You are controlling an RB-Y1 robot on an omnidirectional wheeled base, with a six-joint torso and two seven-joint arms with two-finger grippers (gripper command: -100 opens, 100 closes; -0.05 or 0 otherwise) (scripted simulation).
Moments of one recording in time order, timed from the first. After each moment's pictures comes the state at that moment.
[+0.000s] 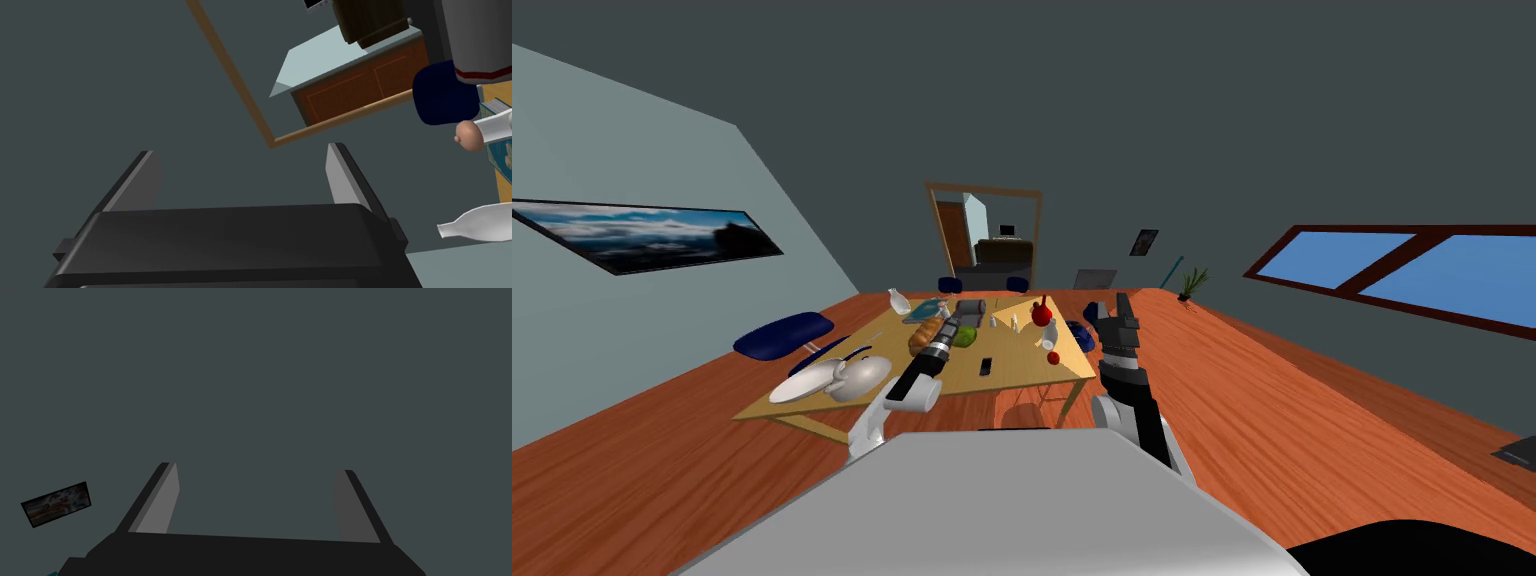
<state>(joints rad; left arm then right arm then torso) 0.22 0.24 -0.05 -1.92 0.10 -0.02 -0.33 0.48 0.01 0.02 -2.33 0.02 -0.44 0.02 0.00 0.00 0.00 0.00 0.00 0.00</state>
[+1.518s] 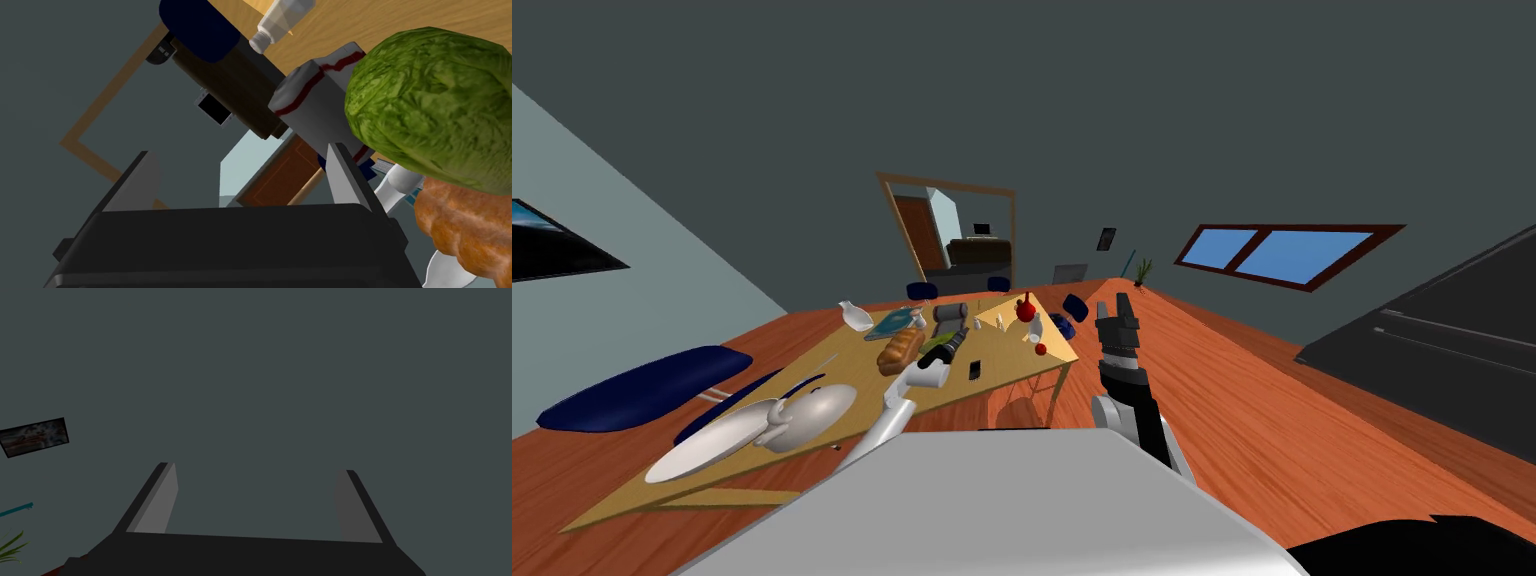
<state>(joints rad) -0.04 0.28 -0.02 -1.45 0.12 0.34 -0.53 0.48 0.01 0.02 -2.33 0.02 -0.44 0.02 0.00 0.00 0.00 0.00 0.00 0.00</state>
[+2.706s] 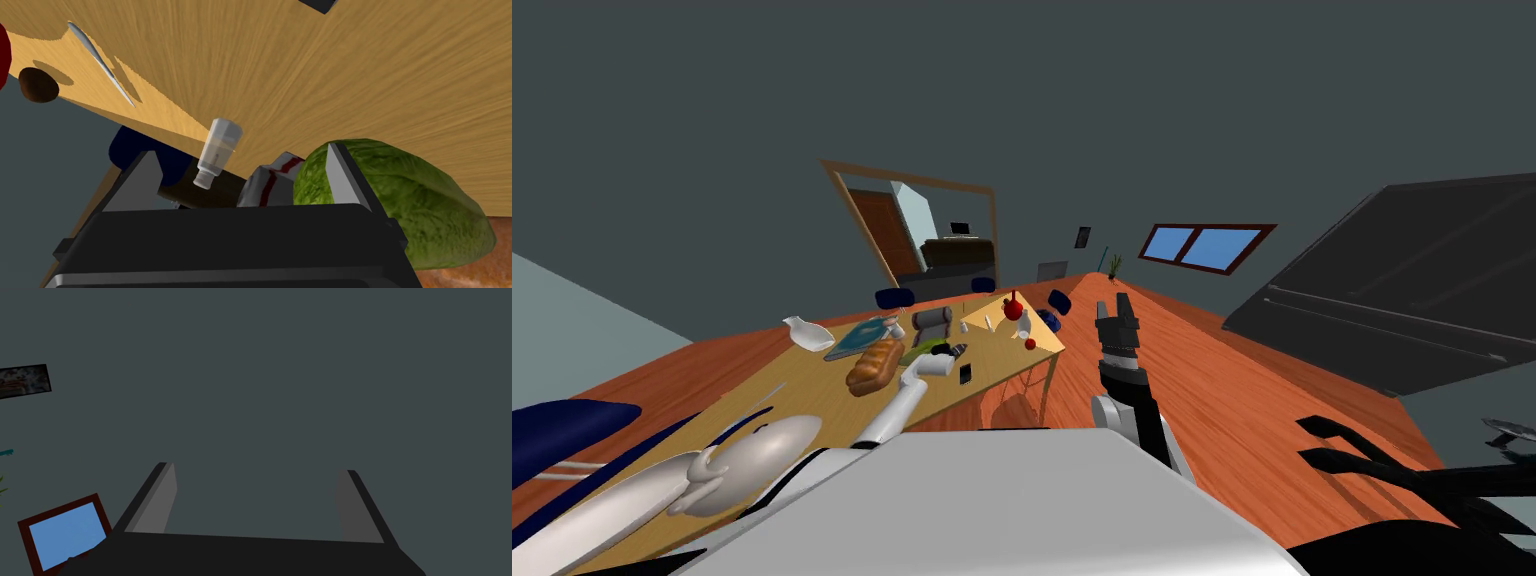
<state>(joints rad) -0.25 0.28 0.00 -1.07 0.13 0.61 -0.69 0.48 0.01 0.02 -2.33 0.02 -0.44 0.02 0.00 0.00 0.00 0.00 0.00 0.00</state>
